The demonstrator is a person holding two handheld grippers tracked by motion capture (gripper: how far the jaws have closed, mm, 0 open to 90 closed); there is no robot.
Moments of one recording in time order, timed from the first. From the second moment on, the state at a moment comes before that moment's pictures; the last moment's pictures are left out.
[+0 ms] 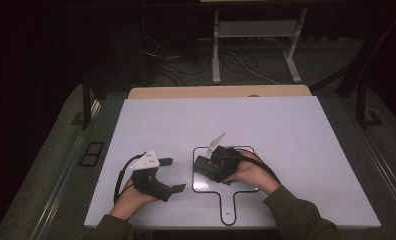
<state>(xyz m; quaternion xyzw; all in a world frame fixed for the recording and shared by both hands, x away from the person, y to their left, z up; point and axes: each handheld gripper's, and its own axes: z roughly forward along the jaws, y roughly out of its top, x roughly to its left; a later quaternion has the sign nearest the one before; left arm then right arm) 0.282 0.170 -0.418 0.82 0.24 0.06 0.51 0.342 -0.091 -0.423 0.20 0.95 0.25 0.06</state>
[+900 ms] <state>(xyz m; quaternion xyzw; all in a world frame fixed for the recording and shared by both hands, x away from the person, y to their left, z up) 0.283 0.171 -0.419 0.82 0.24 0.05 0.52 0.328 -0.150 -0.424 0.23 0.94 0.25 0.05</state>
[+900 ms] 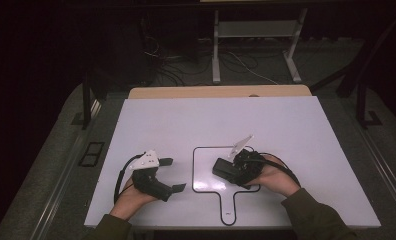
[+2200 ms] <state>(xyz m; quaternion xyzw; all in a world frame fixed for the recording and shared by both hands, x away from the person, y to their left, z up) 0.282 0.170 -0.419 0.82 0.24 0.05 0.51 0.424 -0.153 -0.394 0.34 0.89 0.29 0.08</state>
